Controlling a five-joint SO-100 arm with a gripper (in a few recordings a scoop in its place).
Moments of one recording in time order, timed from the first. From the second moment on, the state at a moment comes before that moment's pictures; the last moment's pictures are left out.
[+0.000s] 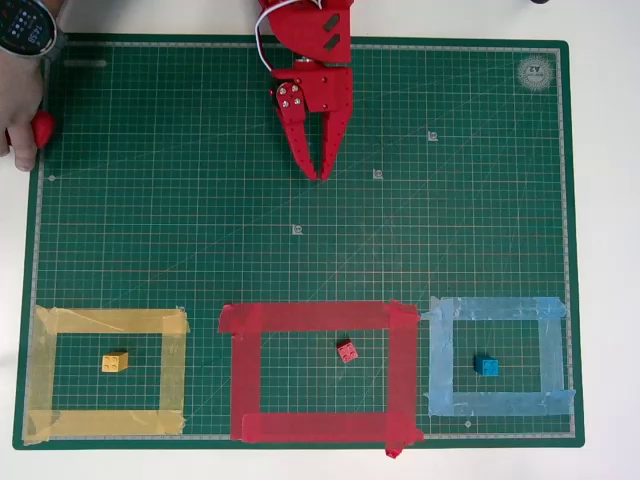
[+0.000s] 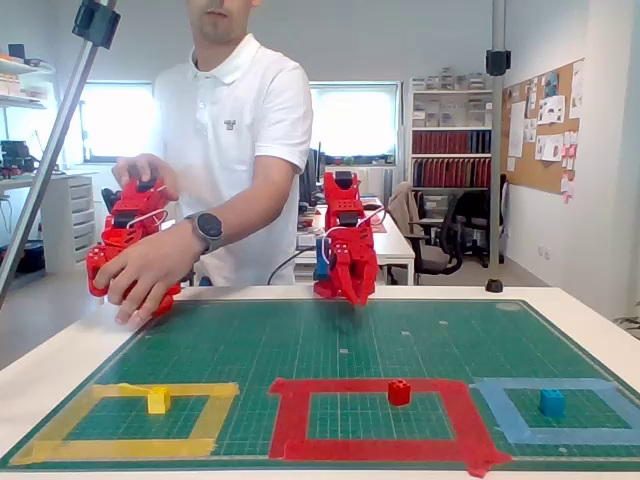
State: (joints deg) arm -4.0 151.5 179.9 7.8 73.6
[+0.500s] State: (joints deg) arm -1.7 170.9 180.2 41.0 73.6
